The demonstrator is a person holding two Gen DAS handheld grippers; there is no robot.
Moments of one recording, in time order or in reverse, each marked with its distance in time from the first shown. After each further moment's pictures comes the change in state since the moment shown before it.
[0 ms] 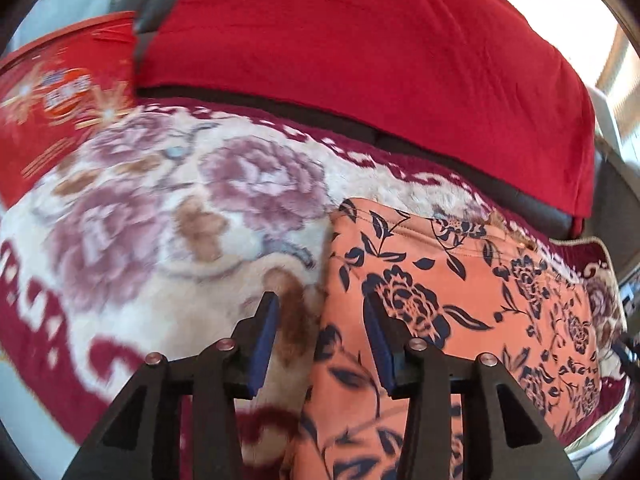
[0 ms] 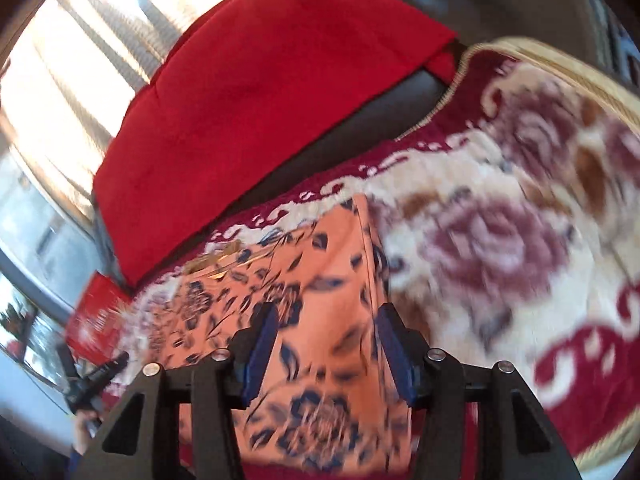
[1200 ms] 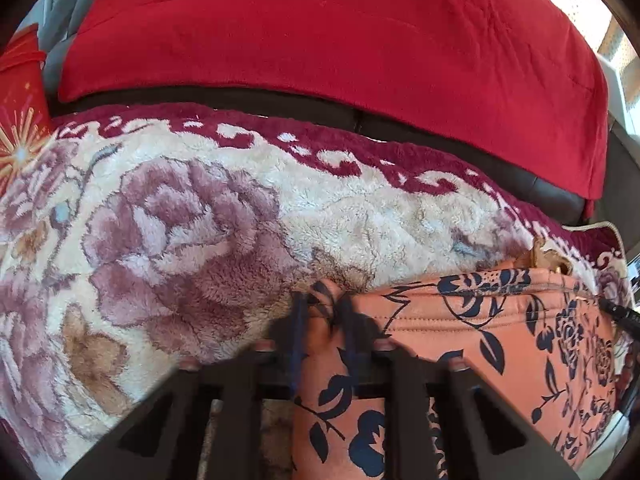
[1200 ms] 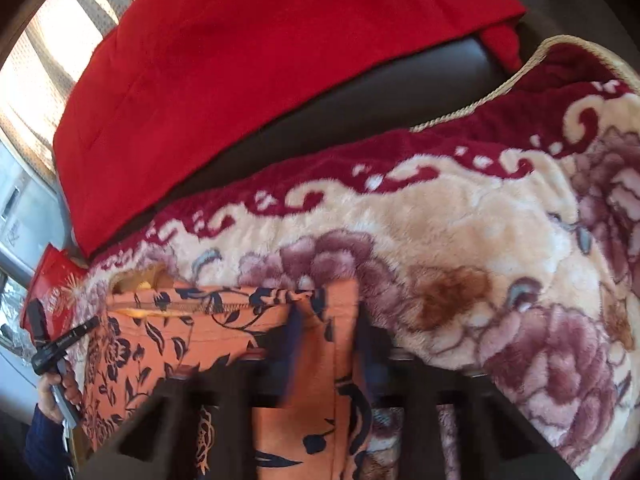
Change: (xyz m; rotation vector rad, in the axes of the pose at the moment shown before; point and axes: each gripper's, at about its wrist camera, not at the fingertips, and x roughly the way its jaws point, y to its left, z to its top) left arm 0.089 -0.029 0.062 0.100 0.097 -0.029; right arm 0.128 -0.017 0.070 -0.130 0.157 -0.100
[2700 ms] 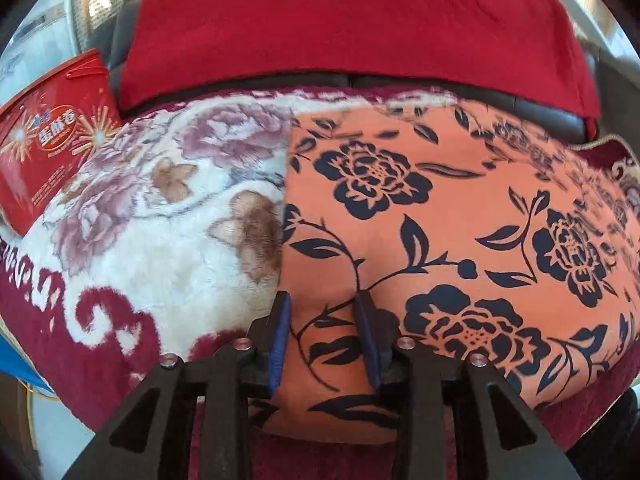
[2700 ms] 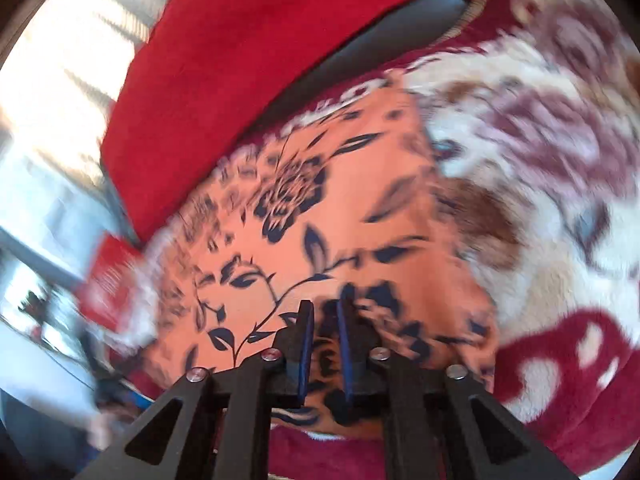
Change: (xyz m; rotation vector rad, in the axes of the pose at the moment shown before) left arm -0.073 -0.027 -0.135 0.121 -0.064 0.206; right arm -0.069 -0.006 -0.166 0.248 -0.033 0.235
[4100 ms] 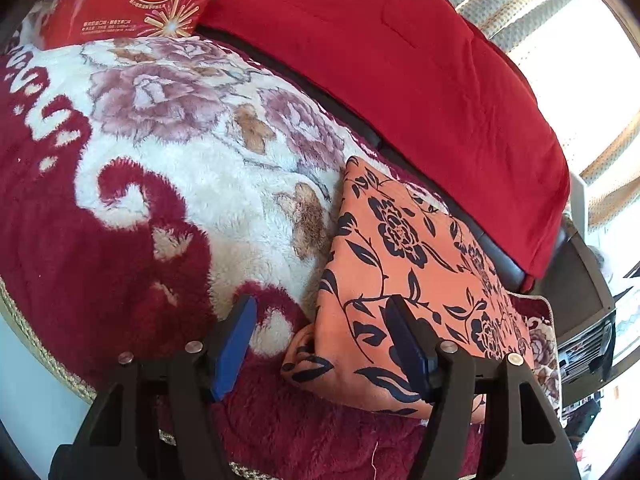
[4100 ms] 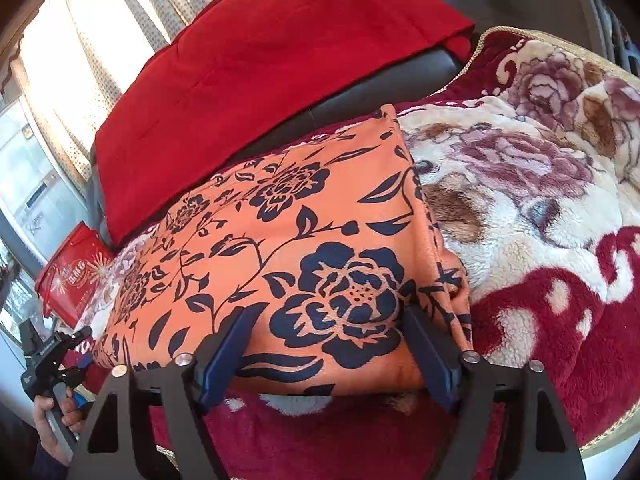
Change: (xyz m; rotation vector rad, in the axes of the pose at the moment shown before) left arm -0.016 0.082 -0.051 -0.553 -0.113 -0.370; right arm -0.003 0.031 -0.058 -0.227 -0.184 -0.170
